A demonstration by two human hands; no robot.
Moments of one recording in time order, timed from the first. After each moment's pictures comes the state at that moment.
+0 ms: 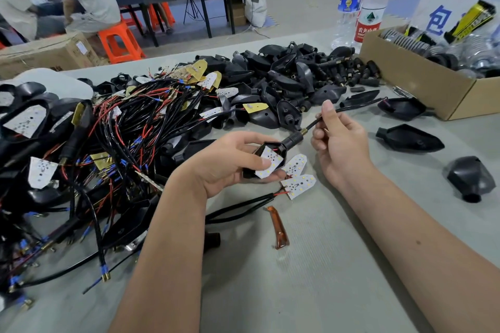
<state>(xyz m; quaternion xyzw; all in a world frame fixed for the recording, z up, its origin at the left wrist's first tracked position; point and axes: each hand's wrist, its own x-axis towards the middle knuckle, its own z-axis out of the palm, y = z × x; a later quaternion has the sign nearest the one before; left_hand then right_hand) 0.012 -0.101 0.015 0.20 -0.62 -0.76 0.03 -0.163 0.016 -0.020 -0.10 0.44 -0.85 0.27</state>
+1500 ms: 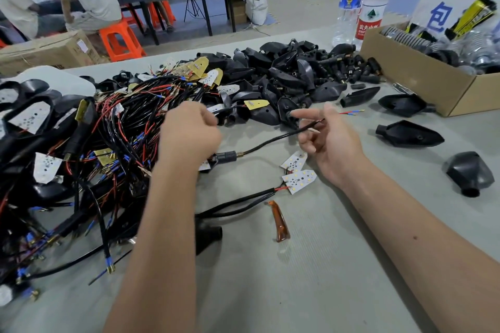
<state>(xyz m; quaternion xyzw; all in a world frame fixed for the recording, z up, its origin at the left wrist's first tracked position) 0.024 -0.126 0.045 0.49 -0.82 -0.22 0.22 -0.156 0.015 -0.019 -0.17 0.49 -0.79 0.33</state>
